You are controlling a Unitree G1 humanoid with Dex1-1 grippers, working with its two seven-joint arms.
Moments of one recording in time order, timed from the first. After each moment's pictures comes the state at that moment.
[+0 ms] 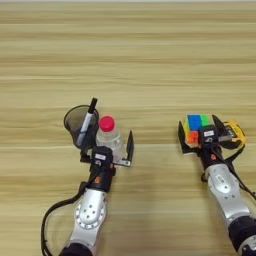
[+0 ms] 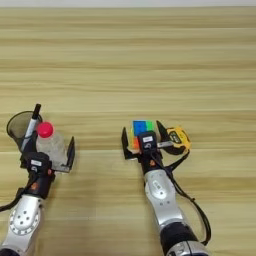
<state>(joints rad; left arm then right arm) -0.07 -0.05 -0.06 0.85 0.13 -0.97 0.04 -0.21 -0.04 0.03 0.77 -0.15 -0.60 -0.08</state>
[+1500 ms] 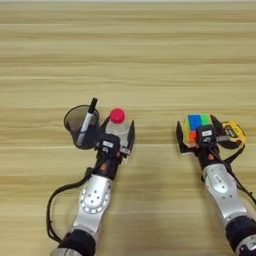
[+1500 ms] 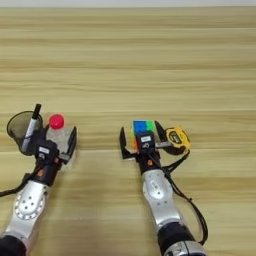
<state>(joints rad) -0.14 -0.04 -0.10 0.80 0.11 -0.86 -0.02 -0.21 -0.03 0.04 0.76 -0.14 -0.60 -0.09</state>
